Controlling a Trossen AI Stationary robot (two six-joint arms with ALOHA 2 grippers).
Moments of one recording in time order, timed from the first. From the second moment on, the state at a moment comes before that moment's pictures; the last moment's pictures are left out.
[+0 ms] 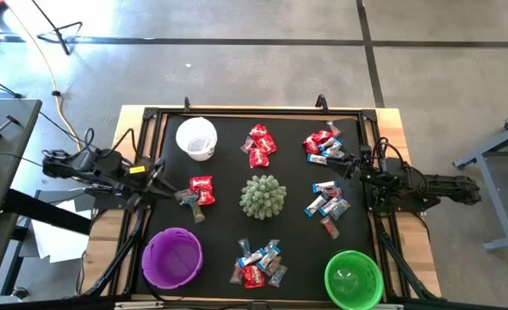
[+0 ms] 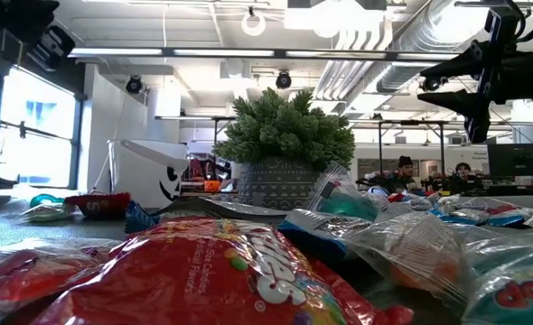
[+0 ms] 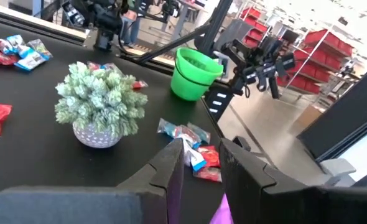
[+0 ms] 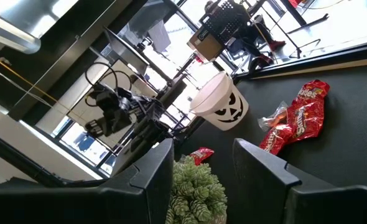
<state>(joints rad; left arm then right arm) -0.24 0.10 0.43 -0.50 0.08 -0.37 -0.07 0.01 0.01 0.06 0.25 0.80</state>
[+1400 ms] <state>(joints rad) -0.24 0.74 0.96 -1.19 0.02 -0.35 -0.07 0.01 0.01 0.06 0.25 0.80</state>
